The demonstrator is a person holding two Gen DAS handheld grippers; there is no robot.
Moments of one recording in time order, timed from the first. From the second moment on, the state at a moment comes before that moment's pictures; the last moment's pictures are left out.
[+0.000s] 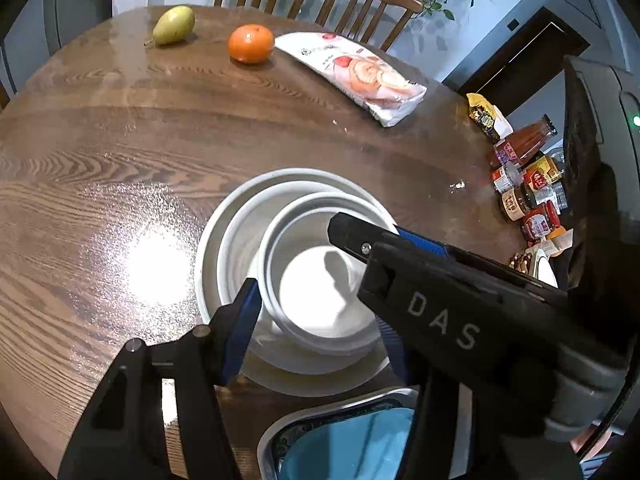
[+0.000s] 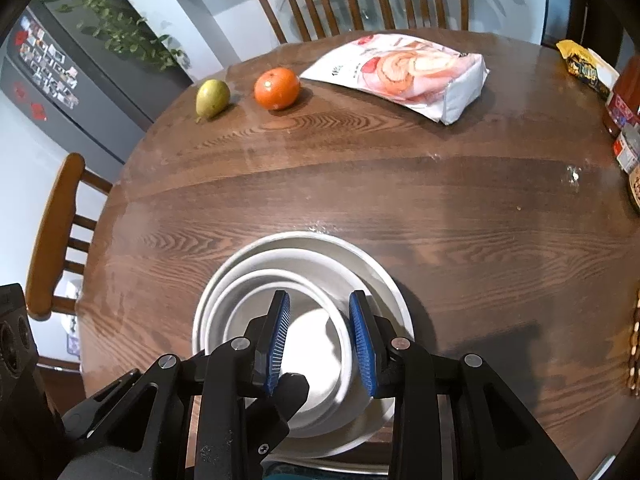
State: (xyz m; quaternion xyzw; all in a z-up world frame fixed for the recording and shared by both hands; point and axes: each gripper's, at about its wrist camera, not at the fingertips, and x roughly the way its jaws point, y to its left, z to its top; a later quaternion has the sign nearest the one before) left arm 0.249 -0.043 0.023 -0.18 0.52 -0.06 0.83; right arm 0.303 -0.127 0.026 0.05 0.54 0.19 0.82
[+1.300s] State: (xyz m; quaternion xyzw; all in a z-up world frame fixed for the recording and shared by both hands) left arm 0.231 -0.034 0.059 -0.15 0.45 -0.05 0.88; right arm 0.276 -0.164 0.076 0.06 0.45 0.17 0.88
